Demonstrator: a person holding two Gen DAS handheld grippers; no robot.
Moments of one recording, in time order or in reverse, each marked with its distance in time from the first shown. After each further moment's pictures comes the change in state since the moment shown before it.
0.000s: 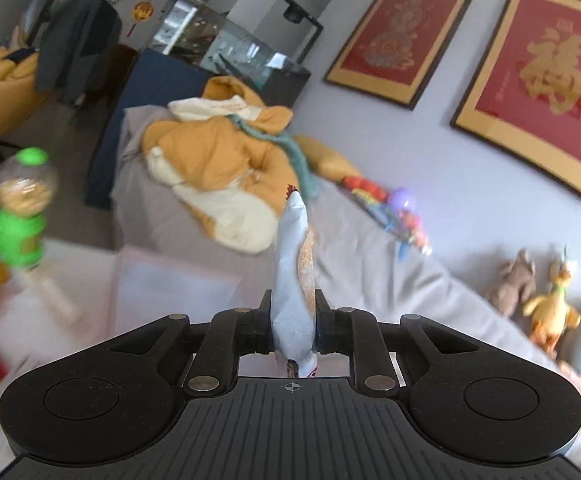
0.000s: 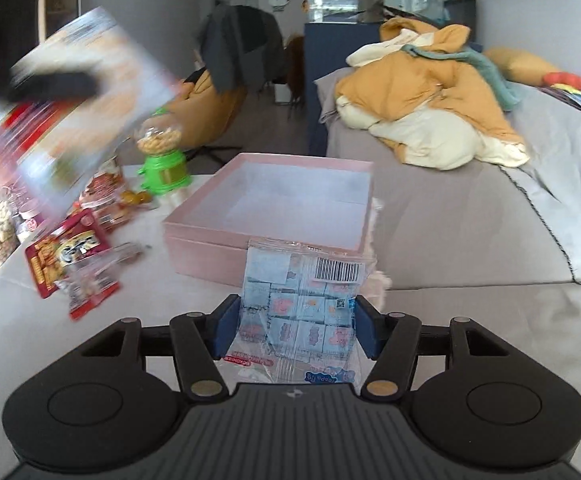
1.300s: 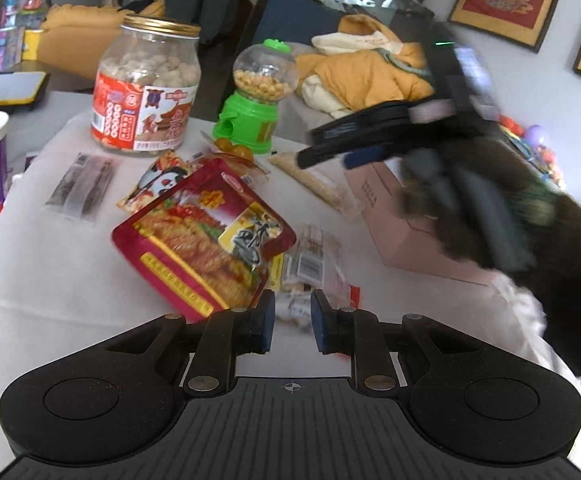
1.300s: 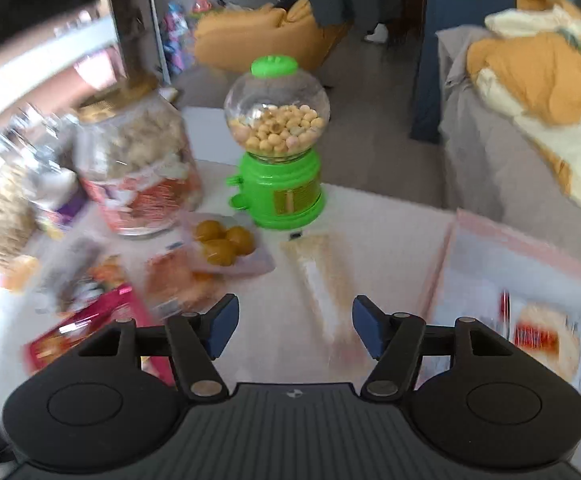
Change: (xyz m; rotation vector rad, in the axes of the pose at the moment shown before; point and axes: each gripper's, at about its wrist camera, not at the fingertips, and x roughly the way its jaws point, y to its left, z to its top) left arm -0.110 0.171 -0.081 -0.009 0.187 0.369; right arm 0.230 0.179 0.135 -0.197 0.234 0.154
